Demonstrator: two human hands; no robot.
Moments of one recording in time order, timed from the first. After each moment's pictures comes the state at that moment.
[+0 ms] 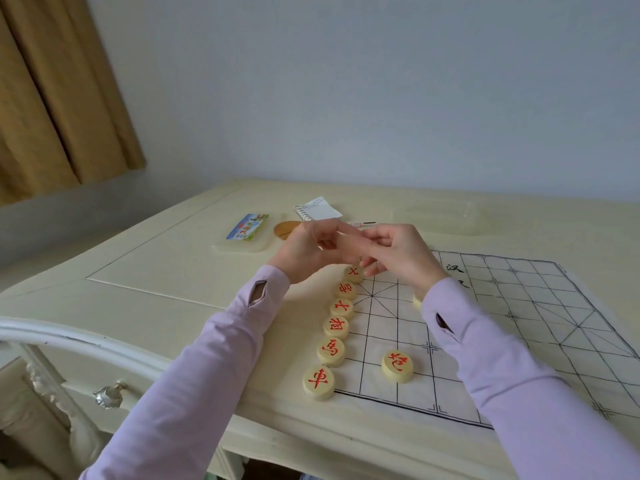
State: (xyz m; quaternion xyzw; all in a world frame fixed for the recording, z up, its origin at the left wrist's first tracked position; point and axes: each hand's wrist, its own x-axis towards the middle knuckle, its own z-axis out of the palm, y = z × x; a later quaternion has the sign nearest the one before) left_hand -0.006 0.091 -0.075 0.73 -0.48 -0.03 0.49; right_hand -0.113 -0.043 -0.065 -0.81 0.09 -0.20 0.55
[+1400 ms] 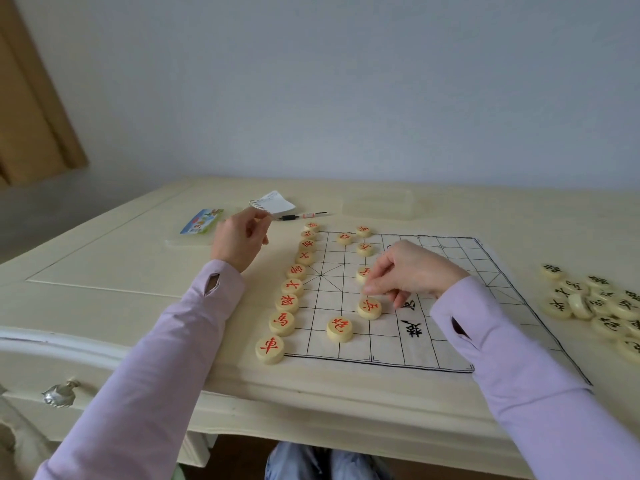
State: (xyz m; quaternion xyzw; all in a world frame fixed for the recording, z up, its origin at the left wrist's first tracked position) left_hand 0.001 0.102 -0.092 0.82 -0.32 0.20 0.42; right_hand -0.209 -0.073 -0.059 -0.88 0.18 0.00 0.43
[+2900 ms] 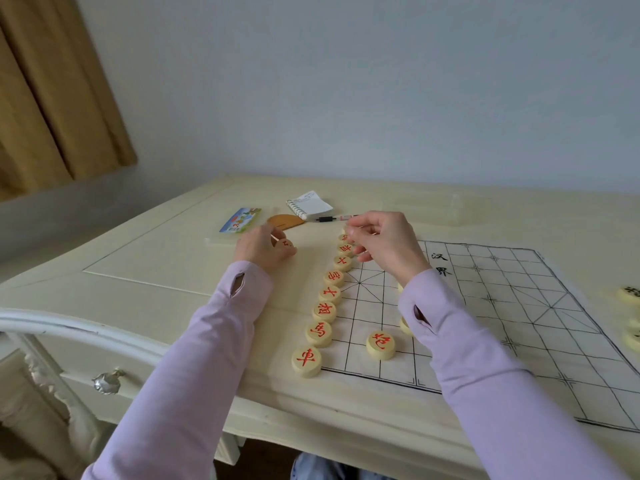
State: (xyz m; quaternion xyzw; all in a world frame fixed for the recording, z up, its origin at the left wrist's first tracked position) left_hand 0.021 0.119 -0.091 0.93 -0.19 0.06 0.30; right_hand -0.119 -0.037 -0.066 -0.80 0.11 -0.27 0.52
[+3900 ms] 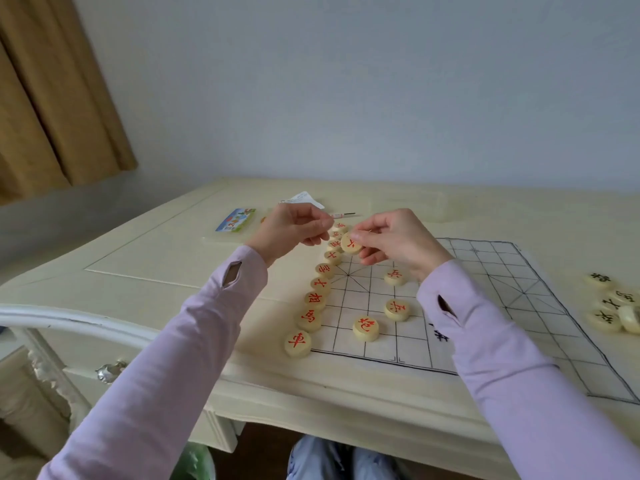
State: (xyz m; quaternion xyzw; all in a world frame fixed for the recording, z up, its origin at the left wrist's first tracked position) left_hand -0.041 0.105 -0.050 0.72 -0.39 -0.11 0.56; right_hand -0.165 -0.044 -0.045 -0.80 0.10 -0.17 0.56
